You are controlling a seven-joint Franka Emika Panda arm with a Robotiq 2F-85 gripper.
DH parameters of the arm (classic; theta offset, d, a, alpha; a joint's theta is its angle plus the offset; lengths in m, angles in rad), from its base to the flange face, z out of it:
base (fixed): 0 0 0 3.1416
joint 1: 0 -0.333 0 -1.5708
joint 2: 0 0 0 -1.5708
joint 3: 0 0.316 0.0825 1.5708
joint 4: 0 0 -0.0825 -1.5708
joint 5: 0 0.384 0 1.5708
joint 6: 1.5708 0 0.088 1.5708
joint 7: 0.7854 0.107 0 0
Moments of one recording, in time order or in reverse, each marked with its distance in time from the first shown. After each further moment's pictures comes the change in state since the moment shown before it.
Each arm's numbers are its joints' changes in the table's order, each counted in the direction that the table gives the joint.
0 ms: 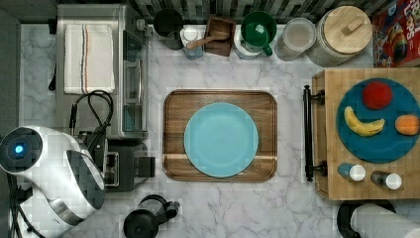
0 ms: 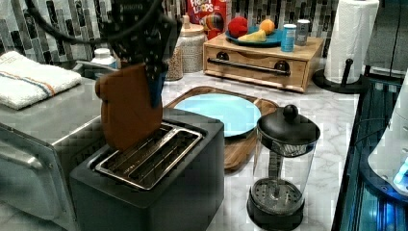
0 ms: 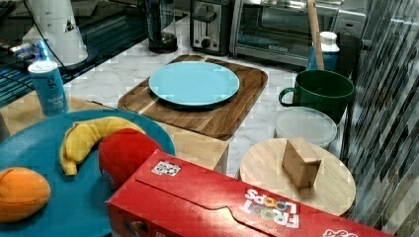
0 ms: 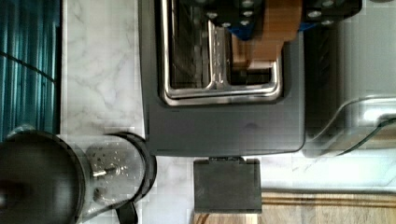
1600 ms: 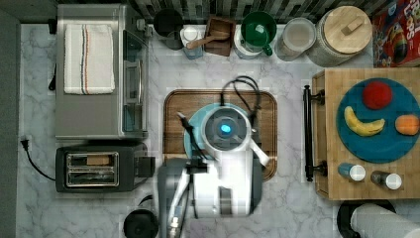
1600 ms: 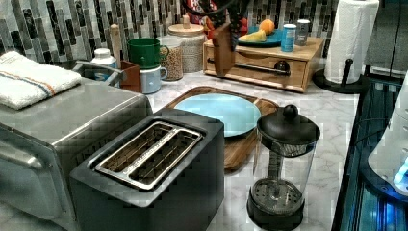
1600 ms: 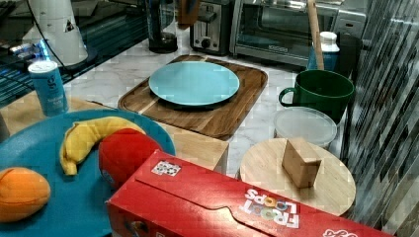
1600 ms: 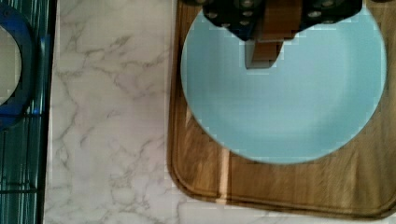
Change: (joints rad) arm 0.234 0.243 -0.408 -0.299 -0.143 -0.030 -0.662
